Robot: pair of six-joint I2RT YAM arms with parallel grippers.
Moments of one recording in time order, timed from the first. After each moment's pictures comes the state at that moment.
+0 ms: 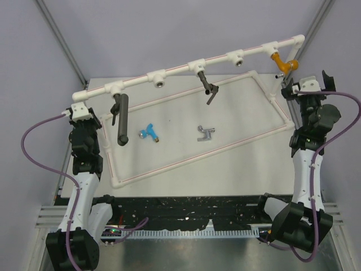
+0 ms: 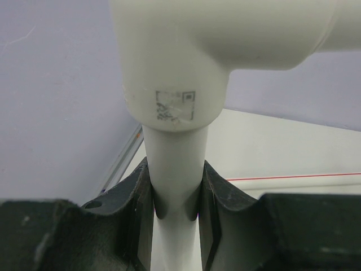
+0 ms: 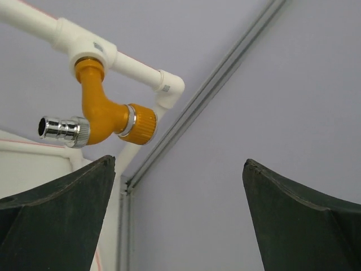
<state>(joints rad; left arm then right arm) 0.11 0.82 0.55 0.41 -0.20 0.04 -0.40 1.03 0.89 0.51 -0.32 -0.41</state>
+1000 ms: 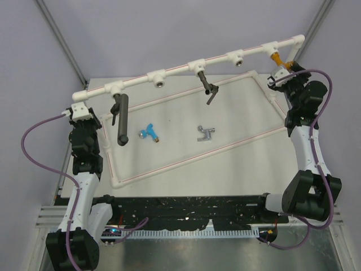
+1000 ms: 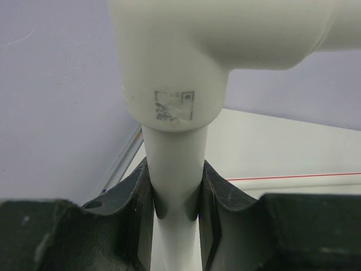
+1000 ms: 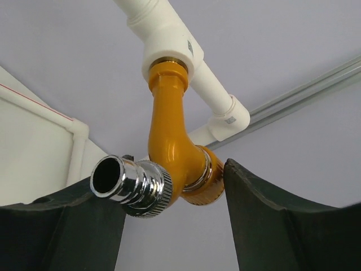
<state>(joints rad) 0.11 0.82 0.55 0.41 -0.20 0.04 -0.26 1.31 1.06 0.39 -0.45 -0.96</state>
